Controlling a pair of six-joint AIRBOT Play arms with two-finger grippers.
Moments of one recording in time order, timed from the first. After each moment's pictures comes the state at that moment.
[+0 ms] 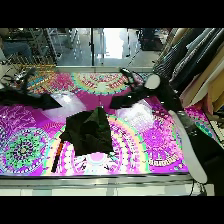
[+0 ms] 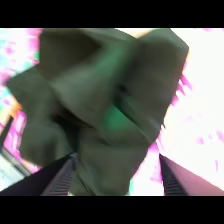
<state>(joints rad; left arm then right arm) 0.12 -1.49 1.61 0.74 -1.51 -1.20 0.27 -1.67 1.82 -0.98 1.38 1.44</state>
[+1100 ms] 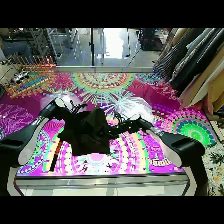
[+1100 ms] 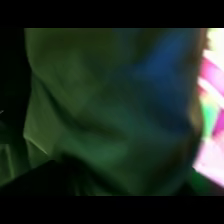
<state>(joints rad) -0.14 -1.92 1.61 0.90 -1.52 -1.08 0.35 -1.95 1.35 -0.30 1.11 1.10</state>
